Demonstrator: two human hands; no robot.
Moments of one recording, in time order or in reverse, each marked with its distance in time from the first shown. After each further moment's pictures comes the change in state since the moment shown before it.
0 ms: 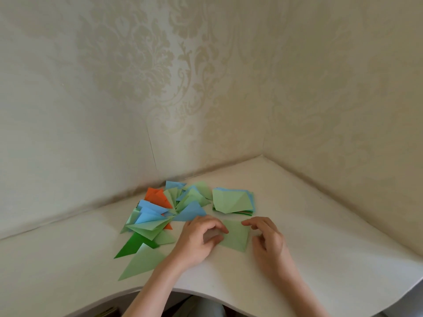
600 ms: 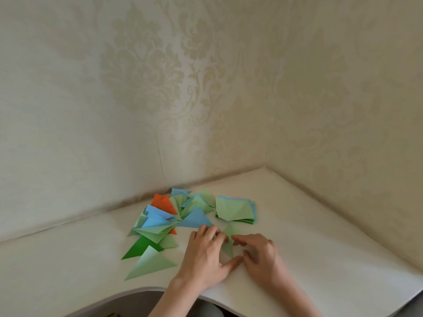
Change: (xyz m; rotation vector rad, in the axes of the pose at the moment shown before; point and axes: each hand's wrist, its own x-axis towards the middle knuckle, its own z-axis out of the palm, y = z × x) left_hand -0.021 0.037 0.010 0.580 0.082 0.020; right_hand 0.000 -0.005 0.003 -0.027 -0.174 -0.096
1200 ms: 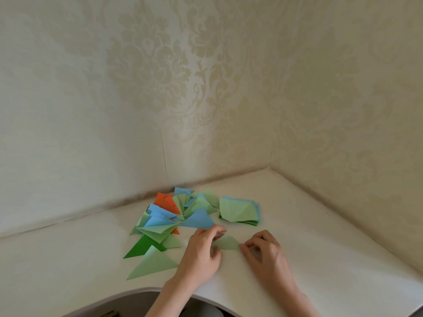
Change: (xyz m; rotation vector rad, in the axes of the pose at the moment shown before) left_hand -0.002 -0.021 0.007 -0.485 0.013 -0.146; right_hand 0.002 0.007 0.003 -0.090 0.080 0.085
